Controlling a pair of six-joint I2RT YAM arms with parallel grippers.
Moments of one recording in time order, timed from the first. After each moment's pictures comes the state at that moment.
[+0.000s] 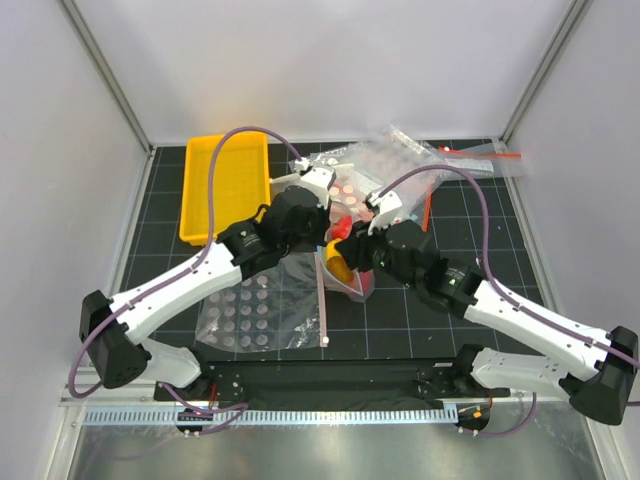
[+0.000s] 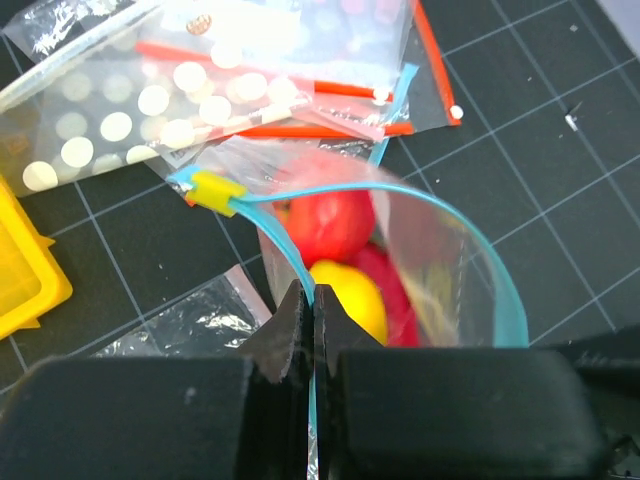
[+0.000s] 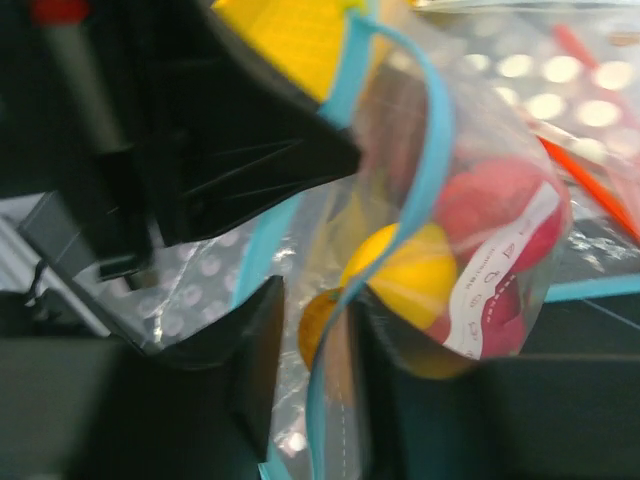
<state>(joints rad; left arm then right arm) -0.90 1.39 1.28 -0.39 -0.28 -0.30 0.90 1.03 0.91 -0.20 0.22 0.41</state>
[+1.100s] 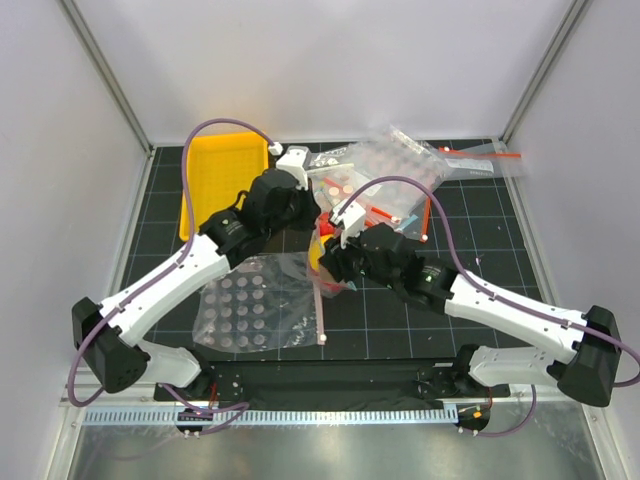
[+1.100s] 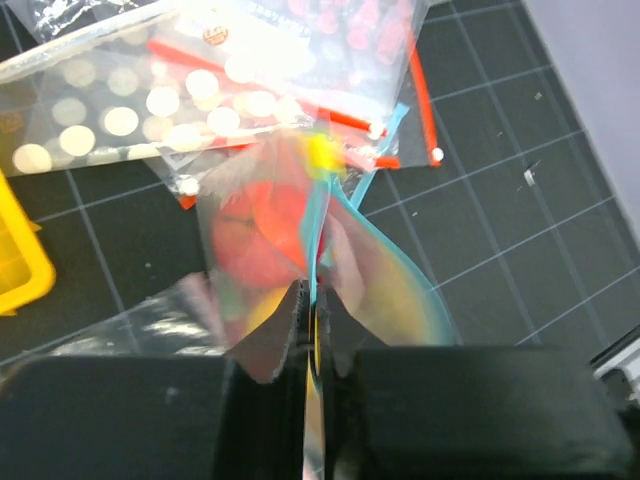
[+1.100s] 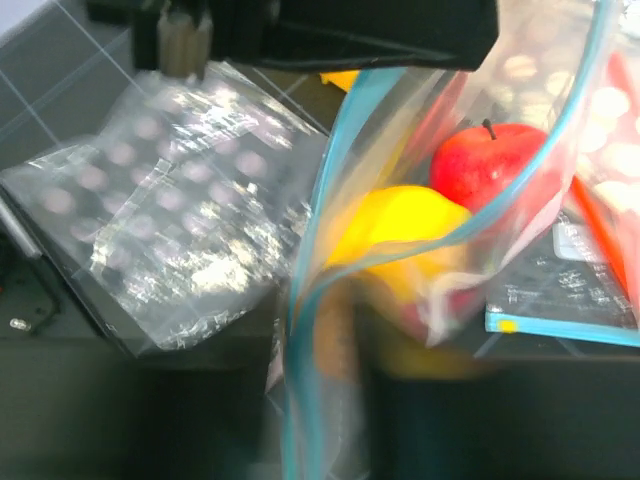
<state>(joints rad) -0.78 1.35 1.31 -0.43 -0.18 -0.42 0.99 1.16 0.95 -0.18 0.14 0.16</state>
